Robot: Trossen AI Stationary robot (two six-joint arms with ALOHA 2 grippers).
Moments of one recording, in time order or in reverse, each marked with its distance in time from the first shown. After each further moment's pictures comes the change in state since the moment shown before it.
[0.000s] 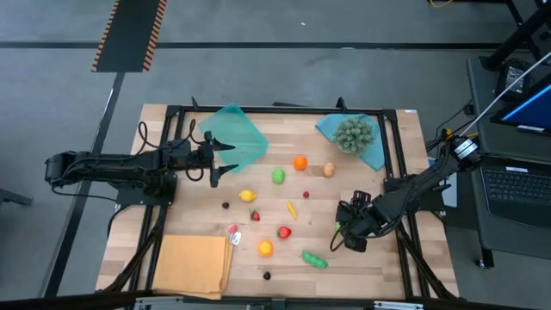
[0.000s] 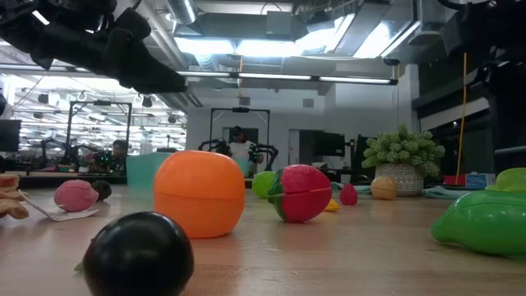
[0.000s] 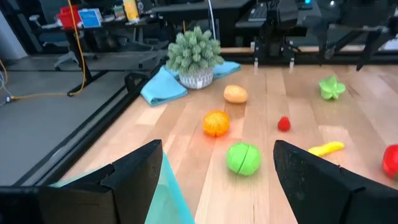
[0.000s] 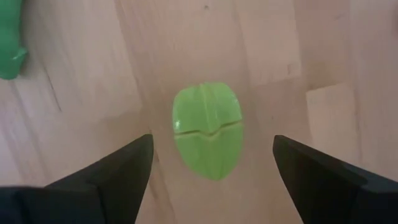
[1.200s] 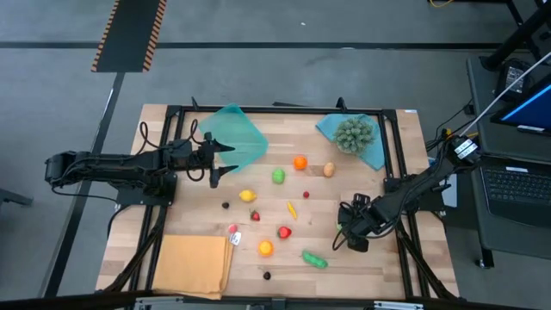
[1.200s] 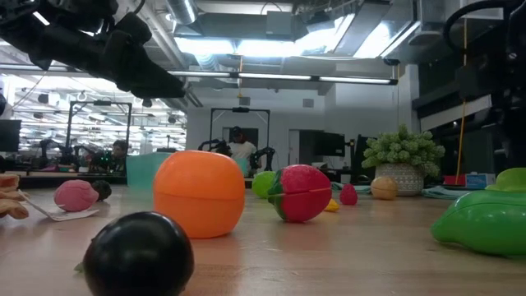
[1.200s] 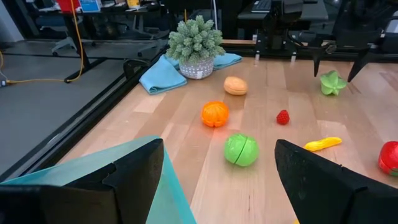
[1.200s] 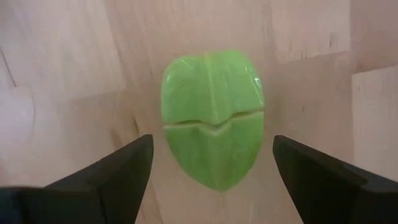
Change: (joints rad) left arm 0.000 0.000 0.000 -0.028 0.000 -0.045; right arm 0.000 0.007 -0.186 0.199 -0.052 -0.033
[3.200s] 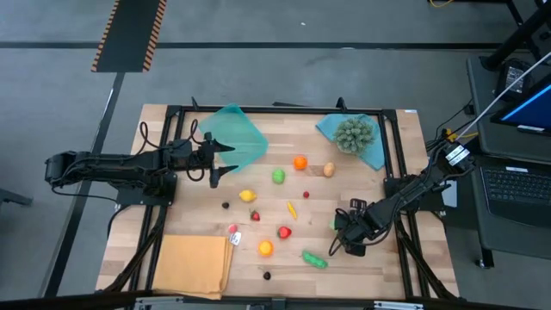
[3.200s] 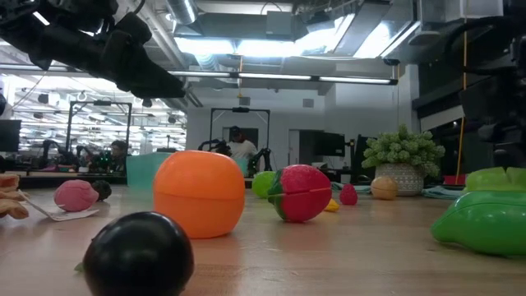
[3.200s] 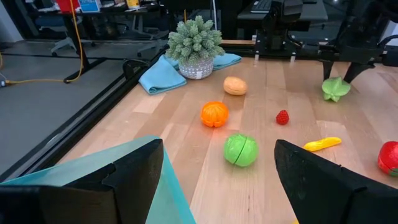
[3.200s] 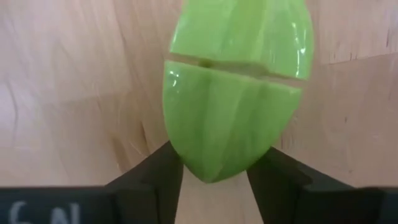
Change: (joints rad) left arm 0.000 0.000 0.000 0.000 0.000 0.001; right arm -0.002 0.123 0.002 0.075 0.005 -0.021
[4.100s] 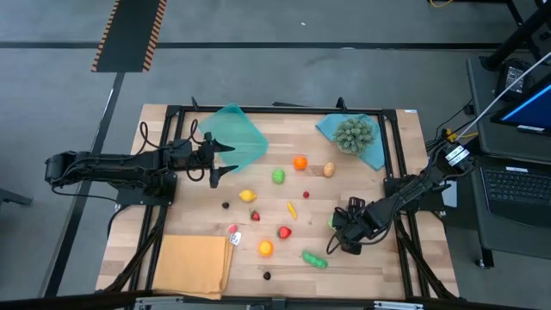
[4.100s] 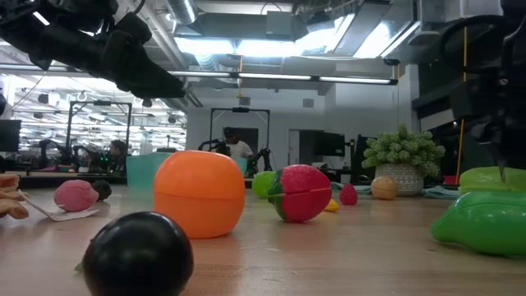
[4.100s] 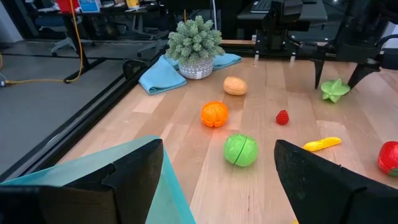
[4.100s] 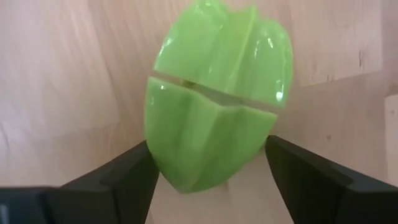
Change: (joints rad) left arm 0.000 0.000 0.000 0.000 0.000 0.000; right arm -0.003 0.001 -0.003 0.054 0.046 0.054
